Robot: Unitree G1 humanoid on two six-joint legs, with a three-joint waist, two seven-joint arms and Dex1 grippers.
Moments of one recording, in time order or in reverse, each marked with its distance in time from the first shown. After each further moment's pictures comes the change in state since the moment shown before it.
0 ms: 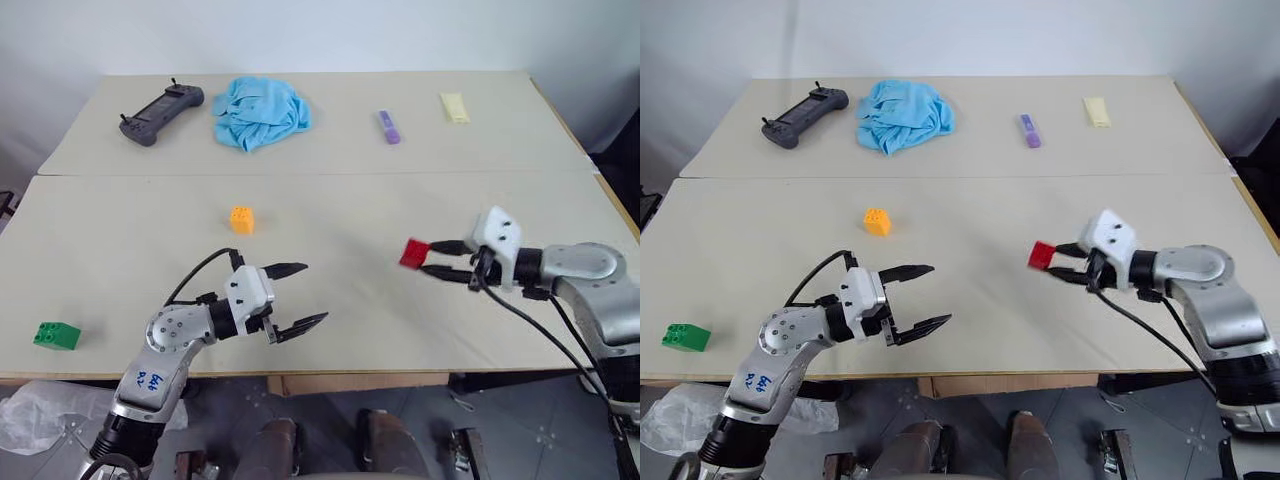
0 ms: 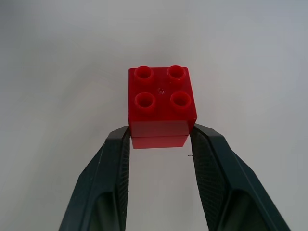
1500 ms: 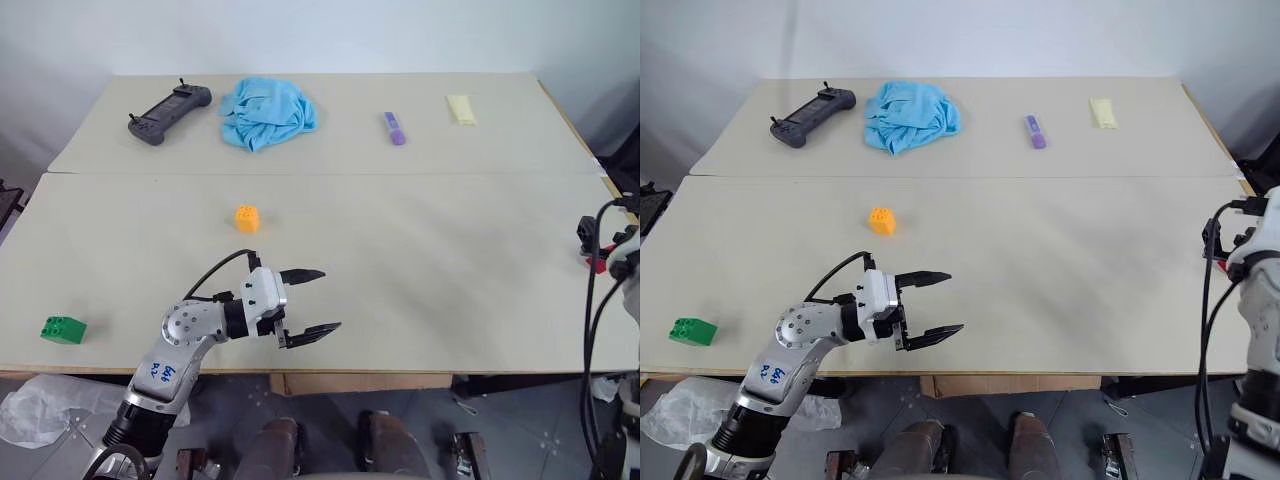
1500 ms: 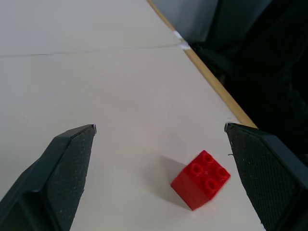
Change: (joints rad) left arm -0.052 -0.009 -0.074 0.024 -0.022 0.004 -0.059; right arm -0.008 0.119 -0.564 0.110 -0.041 0.569 -1.274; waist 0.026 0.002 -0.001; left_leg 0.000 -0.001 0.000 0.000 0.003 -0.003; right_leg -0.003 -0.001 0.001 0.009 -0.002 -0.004
